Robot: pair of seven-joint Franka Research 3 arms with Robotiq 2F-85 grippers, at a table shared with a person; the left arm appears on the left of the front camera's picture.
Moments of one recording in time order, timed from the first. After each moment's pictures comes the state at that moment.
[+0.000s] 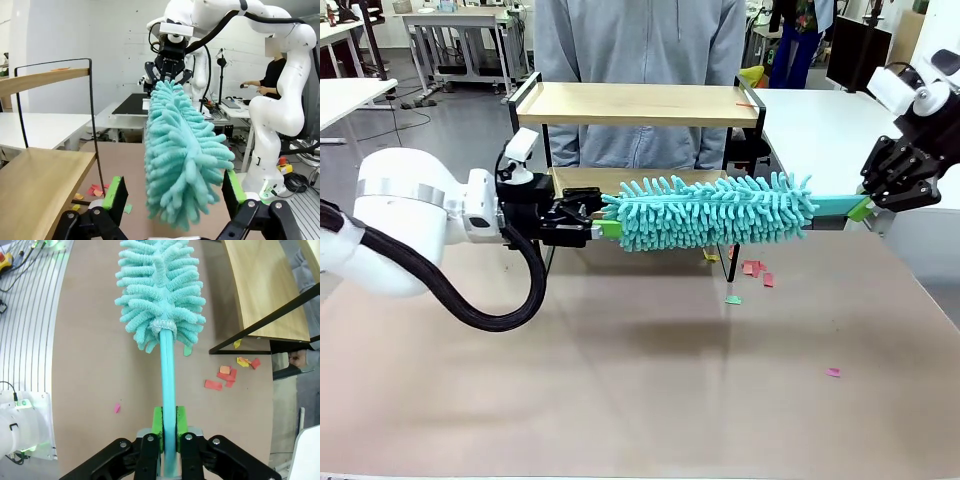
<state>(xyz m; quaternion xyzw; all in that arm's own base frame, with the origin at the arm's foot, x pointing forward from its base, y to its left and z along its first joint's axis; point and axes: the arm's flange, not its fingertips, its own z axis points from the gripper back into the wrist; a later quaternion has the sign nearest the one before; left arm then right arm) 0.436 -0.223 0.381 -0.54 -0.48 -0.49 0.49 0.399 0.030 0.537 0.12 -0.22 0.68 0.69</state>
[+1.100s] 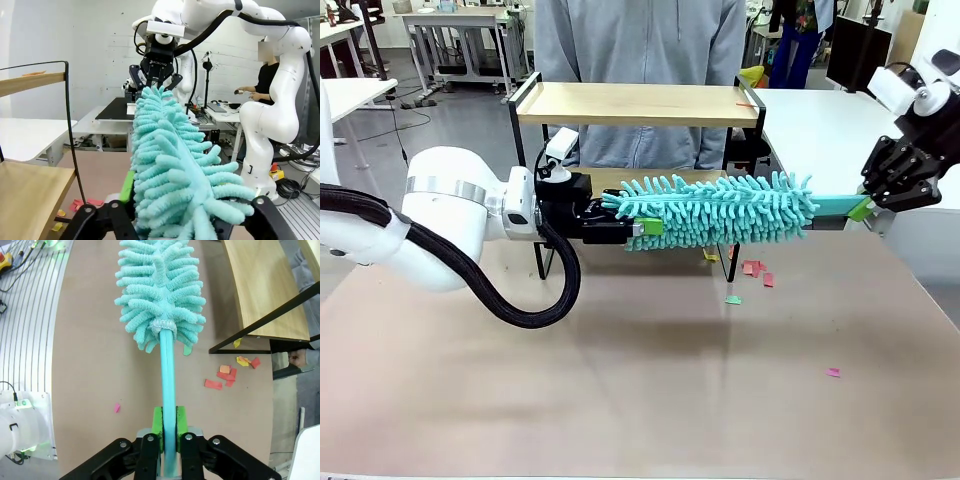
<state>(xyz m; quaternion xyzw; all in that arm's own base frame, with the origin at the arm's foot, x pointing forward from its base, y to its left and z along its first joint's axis) 0.441 -0.273 0.381 -0.57 -0.46 -0.50 0.46 0.399 0.029 0.537 0.12 -0.22 0.68 0.69</state>
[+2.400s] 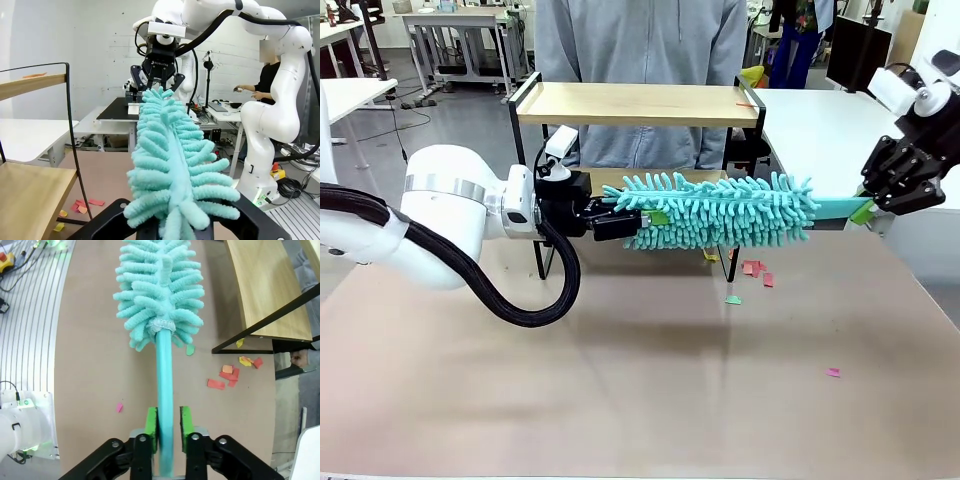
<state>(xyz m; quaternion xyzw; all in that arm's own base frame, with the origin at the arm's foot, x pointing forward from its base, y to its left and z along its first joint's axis) 0.442 -0.272 0.383 -0.57 -0.46 -0.50 0.46 0.398 0.029 0.537 0.12 -0.22 0.68 0.69</state>
